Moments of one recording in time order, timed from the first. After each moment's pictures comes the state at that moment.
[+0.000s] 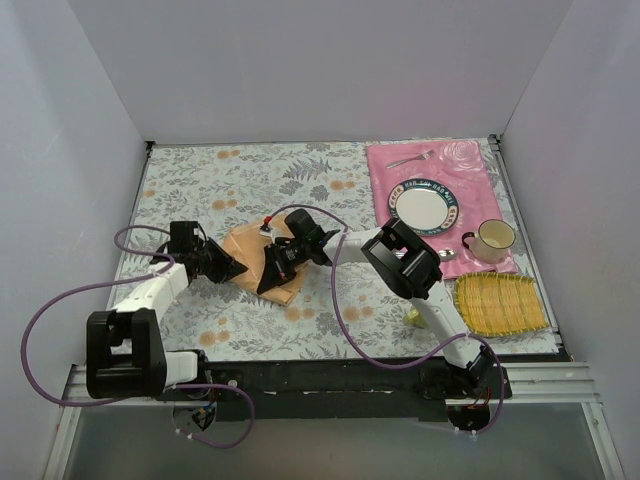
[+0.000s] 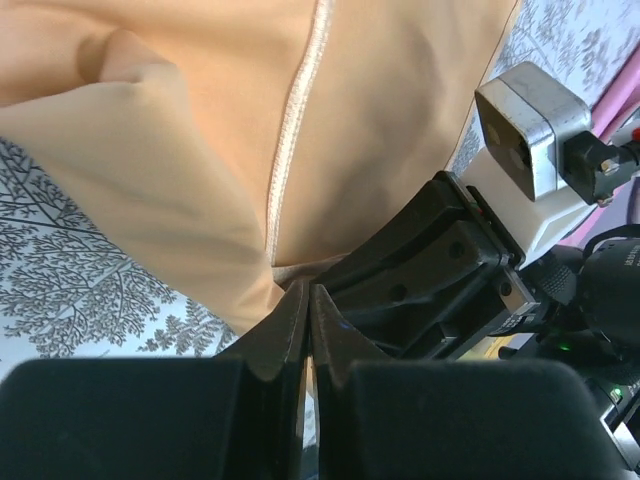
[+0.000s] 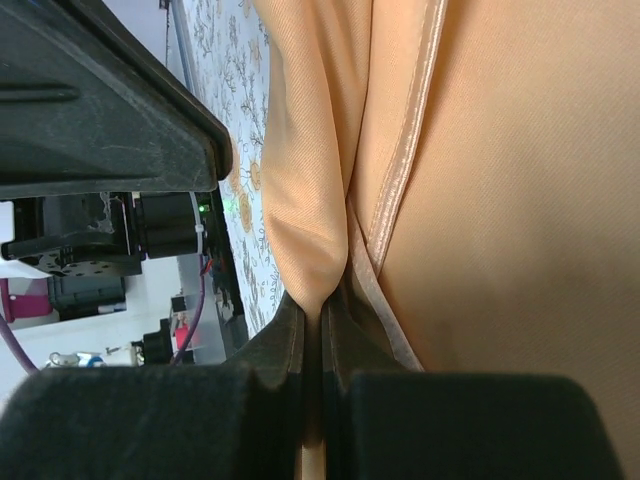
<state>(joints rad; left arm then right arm) 0.02 1.29 0.65 -0.35 0.40 -0.84 0.87 2.37 1.51 0.18 -0.96 0.69</state>
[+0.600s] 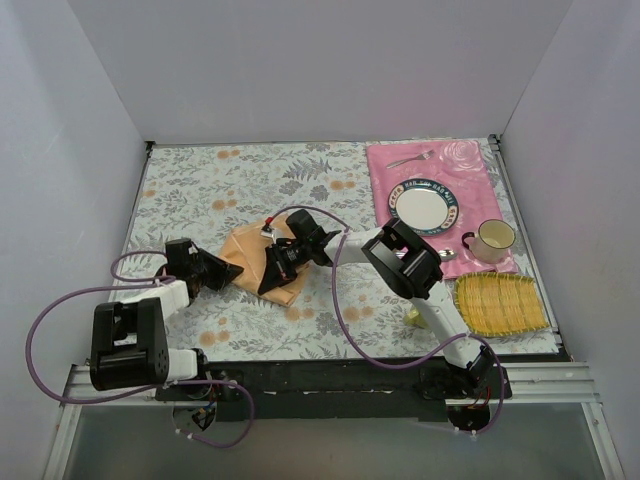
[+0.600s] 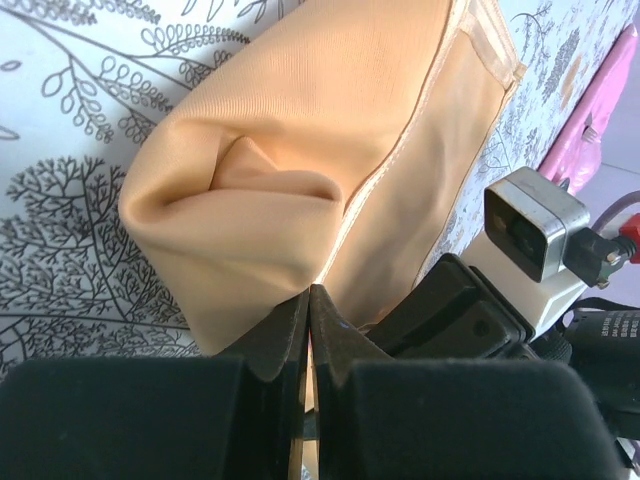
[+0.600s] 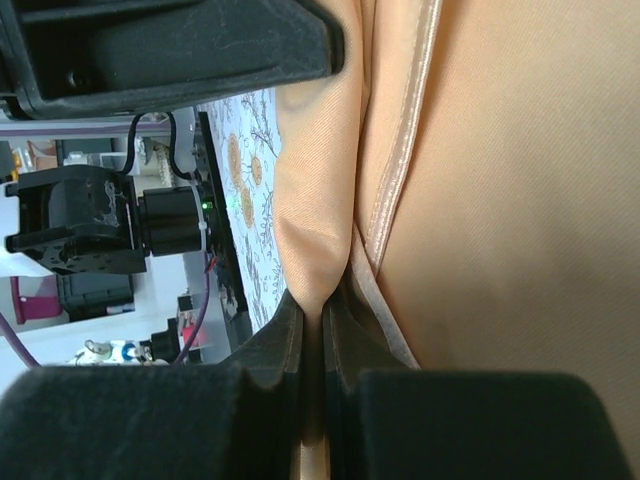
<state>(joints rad) 0.11 1.32 0.39 0.11 0.41 -1.01 0.87 2.37 1.49 0.21 -0.98 0.72</state>
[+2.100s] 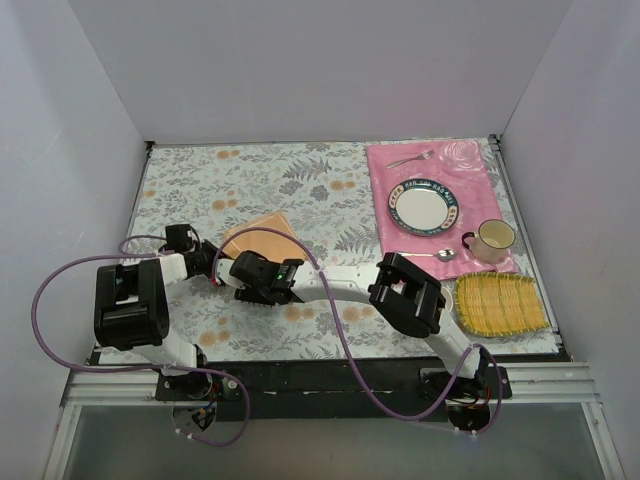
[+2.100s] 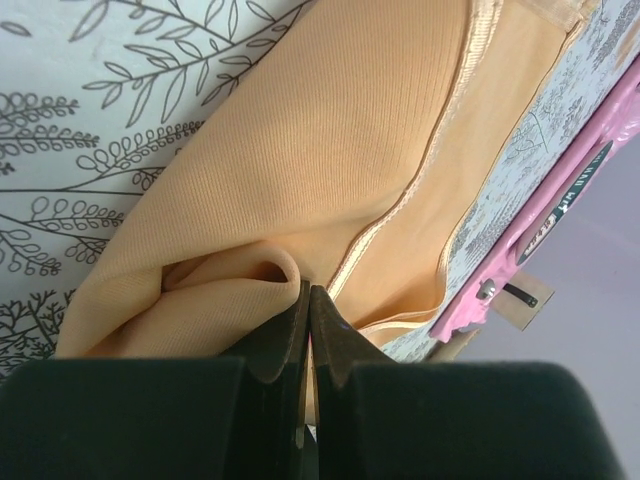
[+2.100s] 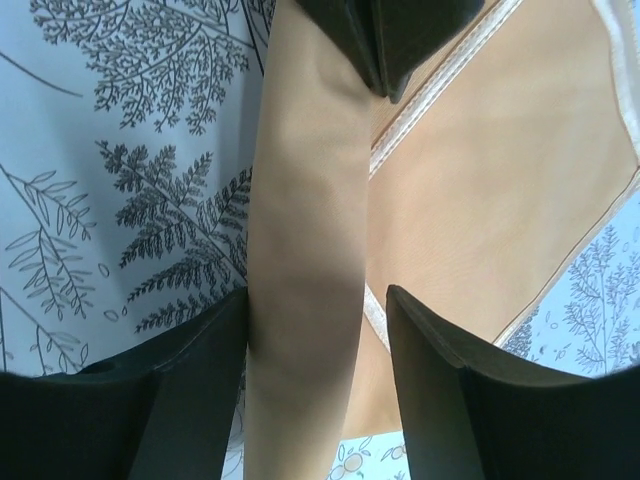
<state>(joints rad) 0.14 1.56 0.59 -0.03 0.53 -0.86 1.24 2.19 1.65 -0.38 0.27 -0.35</state>
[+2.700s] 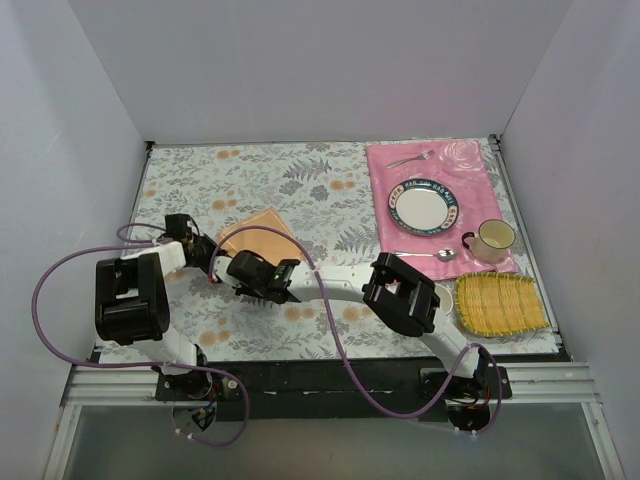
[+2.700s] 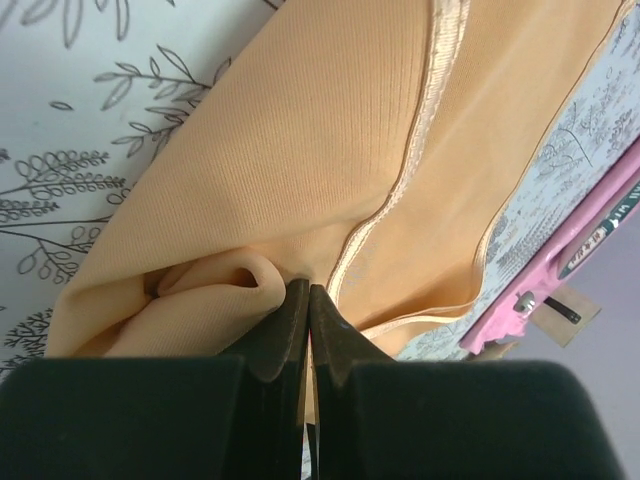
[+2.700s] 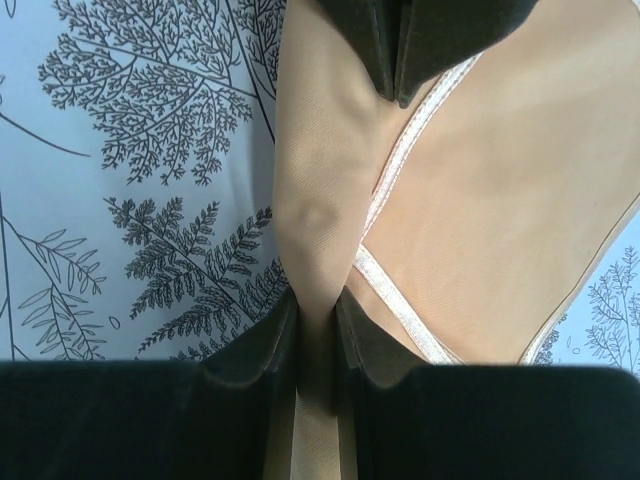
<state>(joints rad) 0.14 1.60 0.71 -0.20 0.48 -0.78 1.24 2.22 1.65 -0.31 0.27 -0.31</state>
